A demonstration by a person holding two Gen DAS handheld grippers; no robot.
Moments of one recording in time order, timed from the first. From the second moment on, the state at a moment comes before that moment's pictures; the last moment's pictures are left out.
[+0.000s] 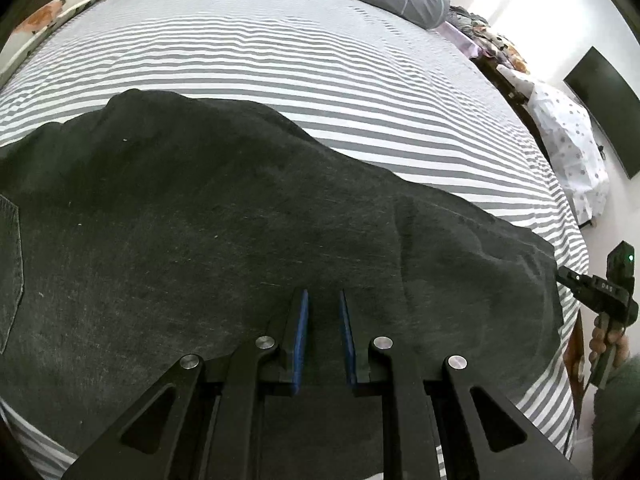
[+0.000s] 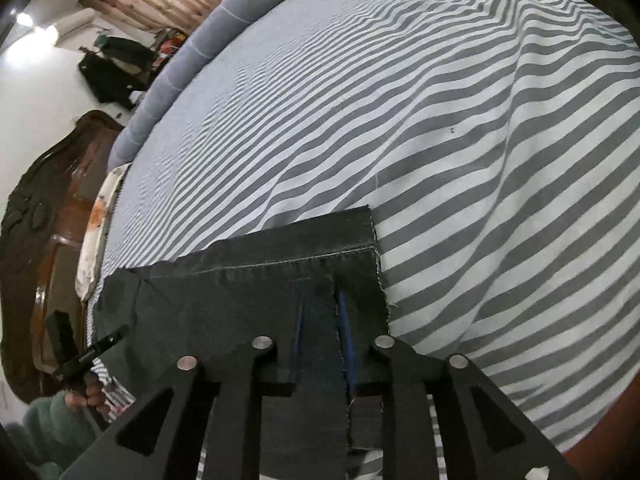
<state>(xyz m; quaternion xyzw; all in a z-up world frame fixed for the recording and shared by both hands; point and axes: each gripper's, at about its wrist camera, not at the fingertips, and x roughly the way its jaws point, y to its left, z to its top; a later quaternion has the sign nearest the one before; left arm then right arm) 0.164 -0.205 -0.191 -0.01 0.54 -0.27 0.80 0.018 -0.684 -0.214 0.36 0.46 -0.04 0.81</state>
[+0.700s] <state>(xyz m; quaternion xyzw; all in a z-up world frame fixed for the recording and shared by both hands) 0.160 -0.210 -0.197 0.00 0.54 -0.25 0.80 0.027 -0.670 -0.213 0.33 0.44 0.01 0.84</state>
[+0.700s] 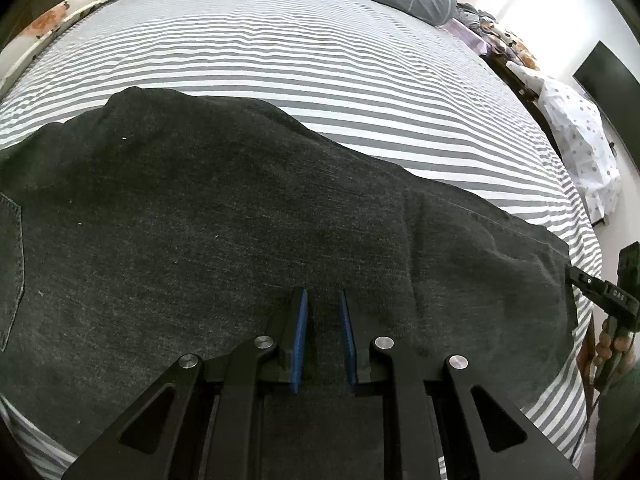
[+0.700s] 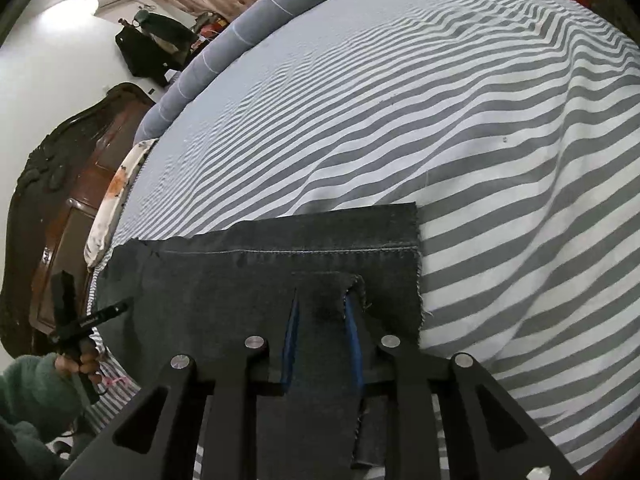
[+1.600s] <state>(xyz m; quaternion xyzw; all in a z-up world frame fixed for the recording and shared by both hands) 0.174 -0.206 -0.173 -0.01 0.51 -0.24 0.82 0.034 -0.689 -0.162 0.35 0.38 -0.13 0.85</state>
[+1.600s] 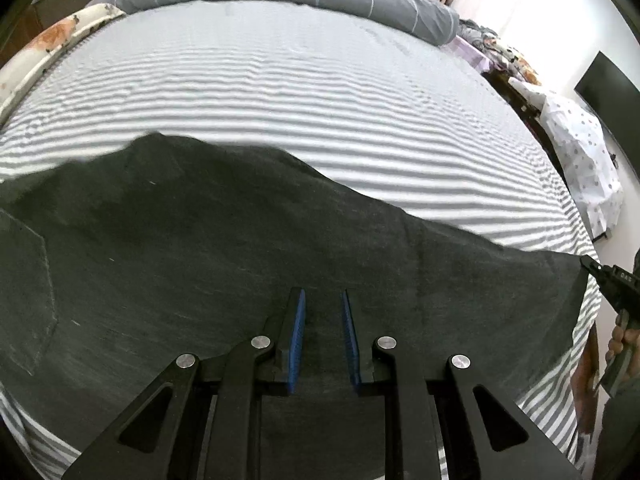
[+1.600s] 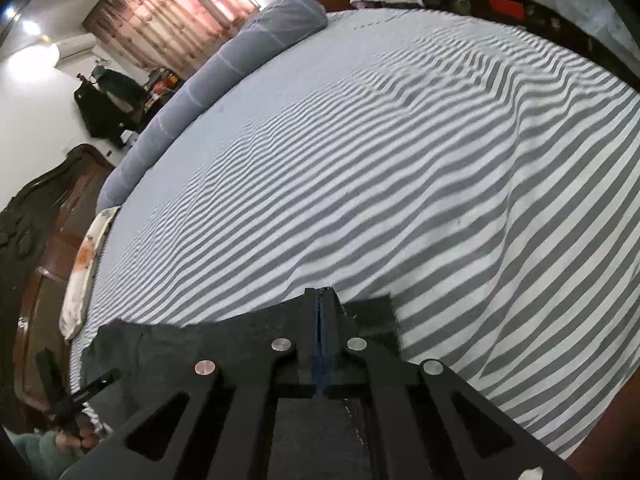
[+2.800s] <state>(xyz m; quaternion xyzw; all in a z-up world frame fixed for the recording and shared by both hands) 0.130 -0.115 -0.202 -0.03 0.53 -0.21 0.82 -0.018 -0.634 -0.216 0.37 0.51 -0.20 0.76</state>
